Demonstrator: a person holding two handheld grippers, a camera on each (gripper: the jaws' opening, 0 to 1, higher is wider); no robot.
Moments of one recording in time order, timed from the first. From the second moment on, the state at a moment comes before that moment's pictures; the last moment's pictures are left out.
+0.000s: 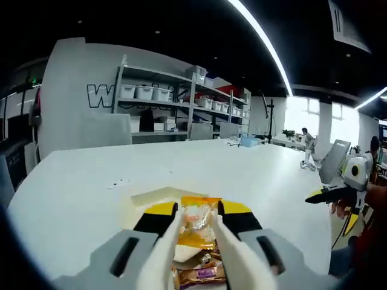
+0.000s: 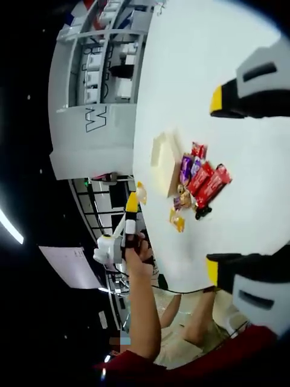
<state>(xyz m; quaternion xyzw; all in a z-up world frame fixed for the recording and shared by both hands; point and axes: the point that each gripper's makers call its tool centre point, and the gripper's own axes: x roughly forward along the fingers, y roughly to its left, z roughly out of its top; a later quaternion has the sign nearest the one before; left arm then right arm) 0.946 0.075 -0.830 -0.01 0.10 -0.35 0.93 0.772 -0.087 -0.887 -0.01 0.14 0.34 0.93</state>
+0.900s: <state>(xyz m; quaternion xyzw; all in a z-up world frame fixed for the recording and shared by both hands) 0.978 0.076 -0.841 0.02 0.10 -0.33 0.94 0.778 -0.100 -0.886 -0.02 0.14 0.33 0.93</state>
